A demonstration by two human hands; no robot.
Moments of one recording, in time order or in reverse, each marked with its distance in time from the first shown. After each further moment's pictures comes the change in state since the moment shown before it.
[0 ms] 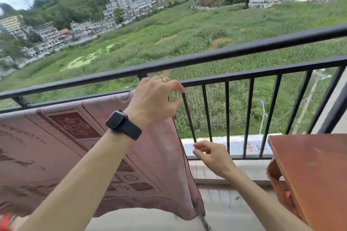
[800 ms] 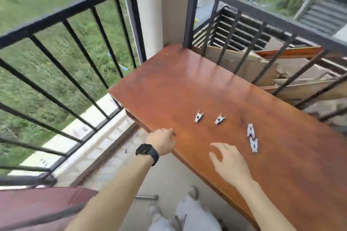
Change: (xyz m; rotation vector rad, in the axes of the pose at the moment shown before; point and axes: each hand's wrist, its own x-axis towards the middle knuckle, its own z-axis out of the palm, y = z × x) left_hand -0.132 0.298 0.314 -0.395 -0.955 0.589; right_hand -0.389 0.075 -0.057 -0.492 0.576 1.106
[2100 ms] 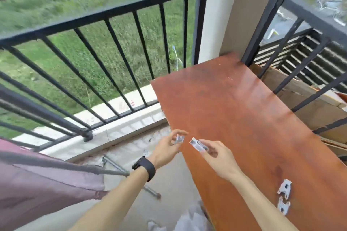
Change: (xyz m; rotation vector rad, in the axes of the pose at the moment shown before) left_hand -0.242 -0.052 -0.046 -1.009 0.383 -0.257; right_hand -0.068 -0.175 -0.009 0.375 -0.388 -0.393
